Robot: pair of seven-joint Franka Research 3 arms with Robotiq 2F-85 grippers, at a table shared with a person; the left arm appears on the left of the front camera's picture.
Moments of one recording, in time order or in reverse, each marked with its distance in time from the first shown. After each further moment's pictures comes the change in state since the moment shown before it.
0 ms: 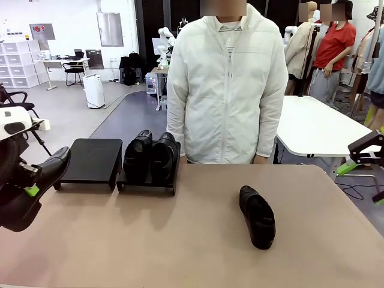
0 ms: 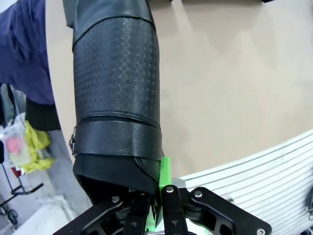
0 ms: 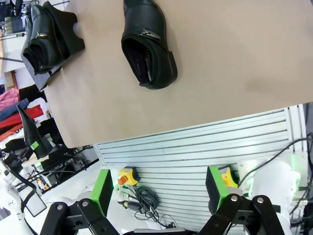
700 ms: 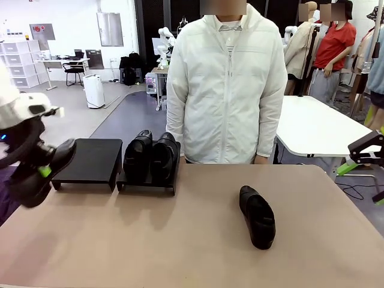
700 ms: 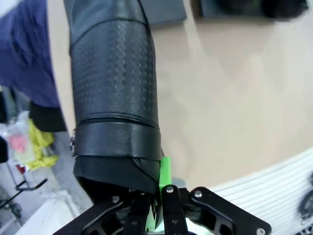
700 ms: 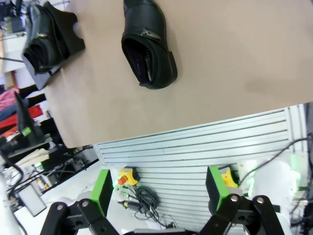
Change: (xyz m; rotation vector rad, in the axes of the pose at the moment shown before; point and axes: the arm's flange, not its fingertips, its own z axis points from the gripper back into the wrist) left arm 0.102 0.024 -0.015 0.010 0.071 0.022; right arm 0.000 0.000 0.000 0.000 0.000 0.000
